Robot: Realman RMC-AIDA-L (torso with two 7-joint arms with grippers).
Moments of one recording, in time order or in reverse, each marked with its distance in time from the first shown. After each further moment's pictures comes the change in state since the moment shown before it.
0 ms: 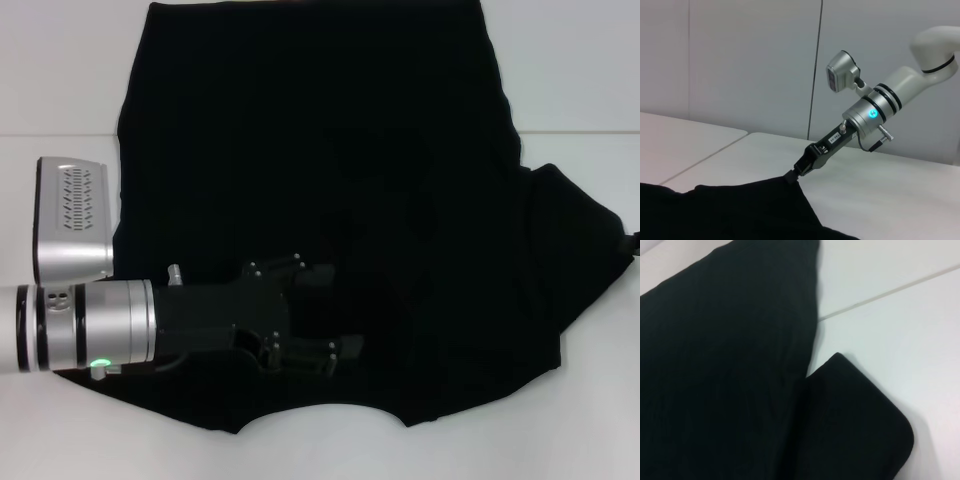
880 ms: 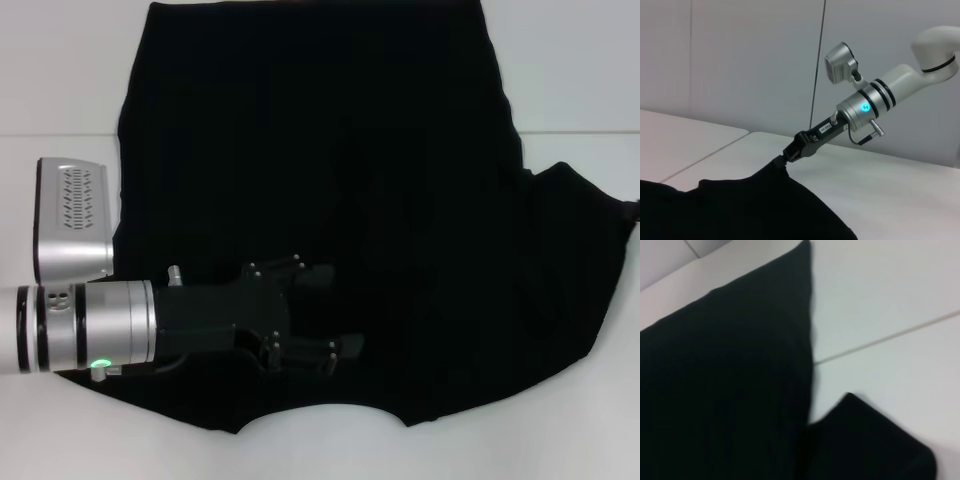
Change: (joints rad) left arm 0.002 -0.001 0.000 0.000 -0.001 -0.003 -0.013; right arm 0.037 0.021 0.076 -0.013 0.000 0.053 -0.050
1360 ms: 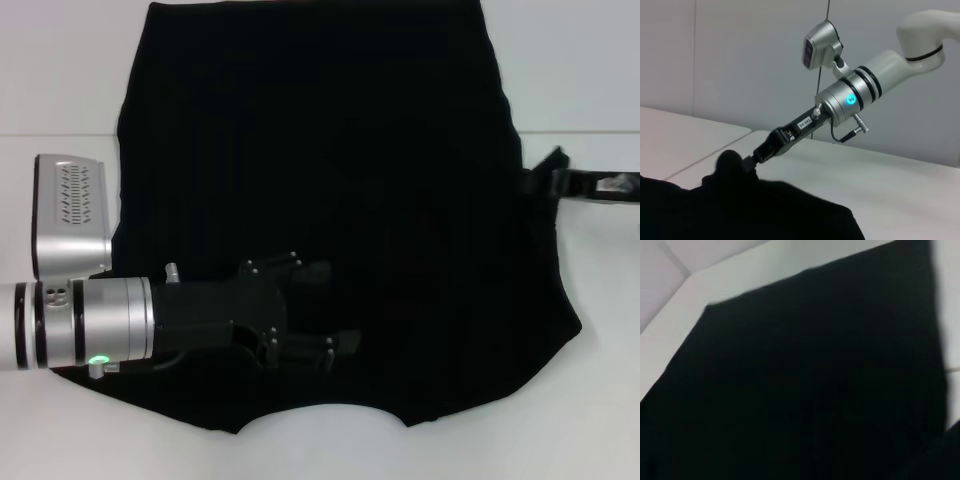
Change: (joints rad) left arm -0.004 0.004 -0.002 0.000 0.001 -0.005 -0.012; right arm 0.126 0.056 -0.088 0.009 0.000 -0.022 -0.055
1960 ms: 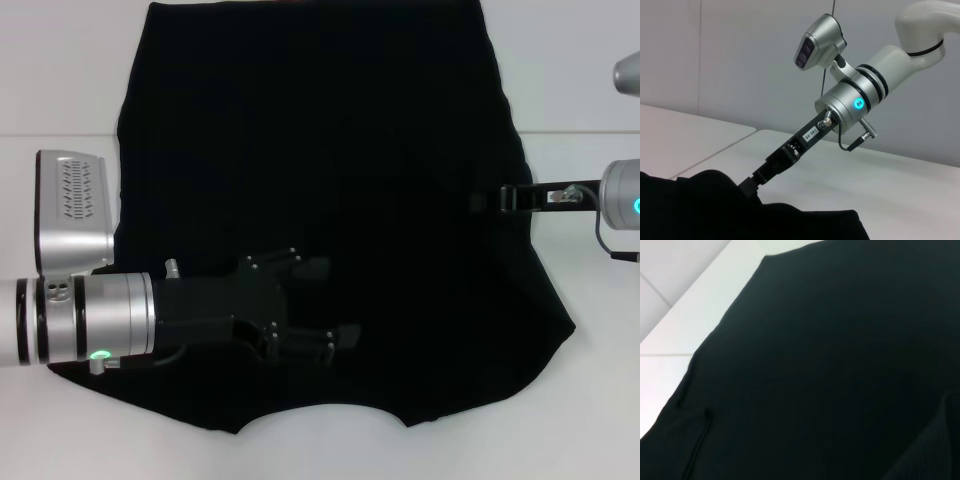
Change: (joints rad) left arm -0.006 0.001 -0.001 0.000 -0.001 -0.013 -0.009; right arm 0.041 0.026 -0.097 0.001 -0.001 -0.054 0.008
